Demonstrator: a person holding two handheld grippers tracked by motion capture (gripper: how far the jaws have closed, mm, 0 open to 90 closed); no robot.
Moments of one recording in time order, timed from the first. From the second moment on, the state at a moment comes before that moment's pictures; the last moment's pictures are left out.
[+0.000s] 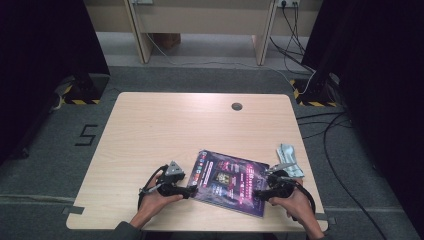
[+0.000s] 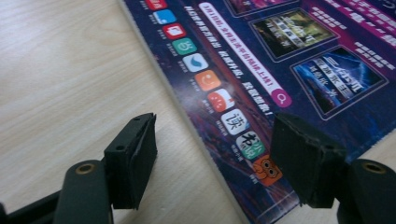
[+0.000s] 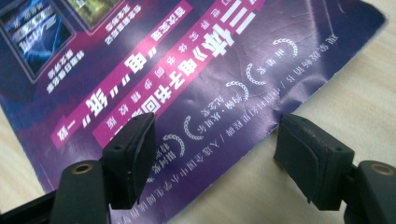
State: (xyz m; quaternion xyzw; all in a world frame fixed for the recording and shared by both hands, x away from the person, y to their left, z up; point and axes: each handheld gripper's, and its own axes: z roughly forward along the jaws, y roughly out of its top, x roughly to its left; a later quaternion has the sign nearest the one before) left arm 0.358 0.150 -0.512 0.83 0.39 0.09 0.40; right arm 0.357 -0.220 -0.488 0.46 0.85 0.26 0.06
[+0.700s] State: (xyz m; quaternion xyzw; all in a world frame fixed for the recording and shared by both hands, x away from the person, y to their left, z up) left arm 0.328 0.143 -0.510 0.84 0.38 0.08 0.38; right arm 0.430 -0.182 -0.492 0.47 0.84 0.27 0.09
